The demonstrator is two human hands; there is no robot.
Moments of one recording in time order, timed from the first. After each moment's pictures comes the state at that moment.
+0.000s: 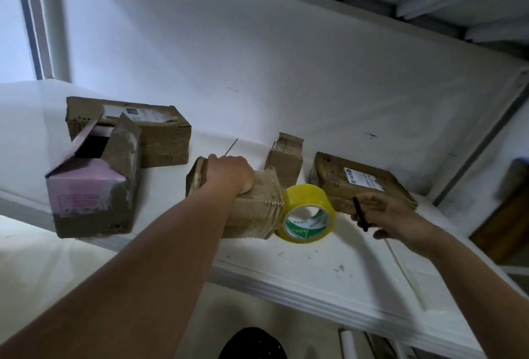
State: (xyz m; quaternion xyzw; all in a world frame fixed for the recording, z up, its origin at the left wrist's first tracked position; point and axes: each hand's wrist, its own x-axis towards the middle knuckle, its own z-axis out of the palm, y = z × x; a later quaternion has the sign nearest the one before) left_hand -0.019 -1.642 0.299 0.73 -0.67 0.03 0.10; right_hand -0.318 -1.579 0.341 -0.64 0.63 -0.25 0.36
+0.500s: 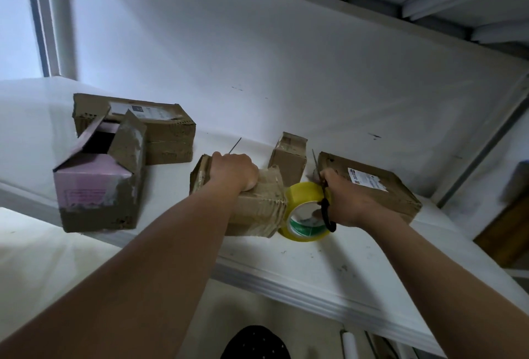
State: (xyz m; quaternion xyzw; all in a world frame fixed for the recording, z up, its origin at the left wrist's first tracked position) left_hand -0.018 -1.639 0.301 0.73 -0.68 0.01 0.11; right_hand -0.238 -1.603 0.338 -0.79 0.61 -0.05 0.03
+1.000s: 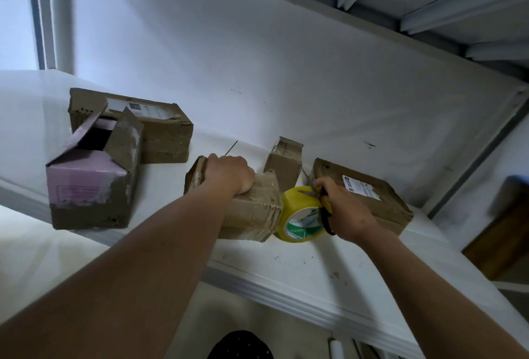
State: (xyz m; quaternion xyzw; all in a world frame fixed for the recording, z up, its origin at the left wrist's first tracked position) left_hand -0.015 -1.640 0.299 0.73 -0.67 0.00 0.13; right_hand -0.256 -1.607 0.324 -0.82 0.56 -0.10 -0.02
